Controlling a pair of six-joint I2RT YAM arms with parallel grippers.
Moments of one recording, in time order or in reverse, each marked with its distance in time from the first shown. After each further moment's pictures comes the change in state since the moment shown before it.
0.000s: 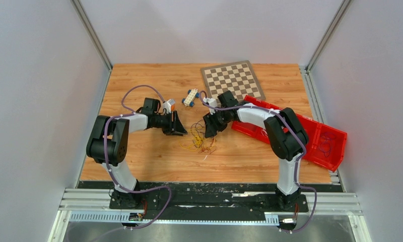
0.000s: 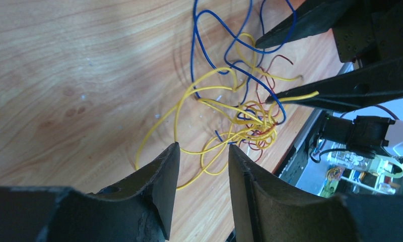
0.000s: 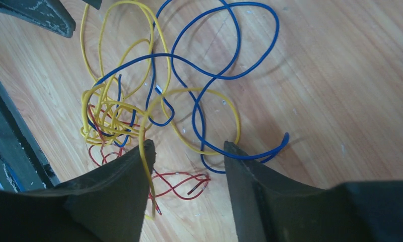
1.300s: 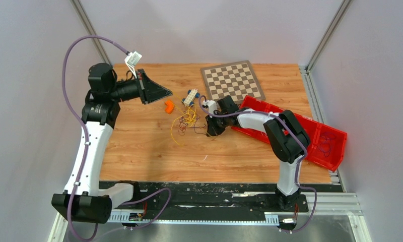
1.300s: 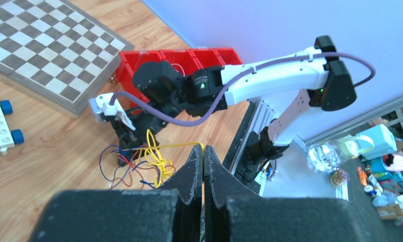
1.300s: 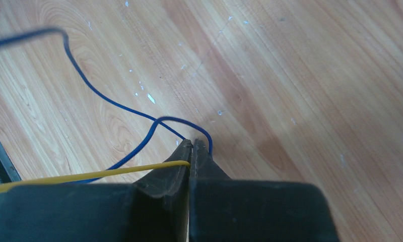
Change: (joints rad) left arm 0.116 -0.616 0.431 -0.210 0.265 -0.101; right arm 0.011 -0.030 -0.116 0.185 0.071 0.015
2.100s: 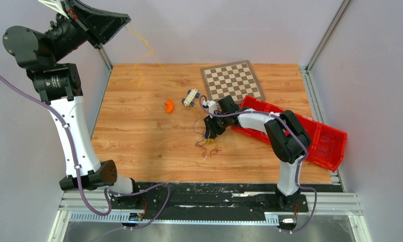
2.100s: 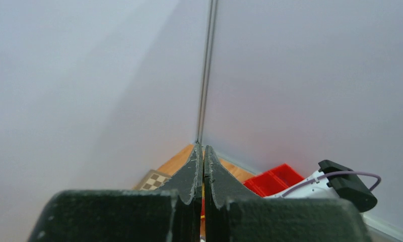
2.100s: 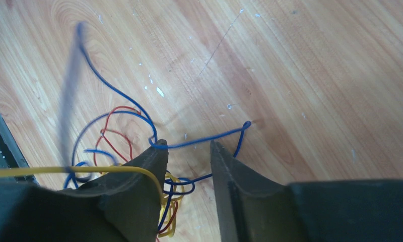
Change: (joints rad) left arm 0.313 0.353 0.930 0.397 0.021 -0.445; right arm 0.004 -0.011 -0.002 -0.024 -0.026 -0.003
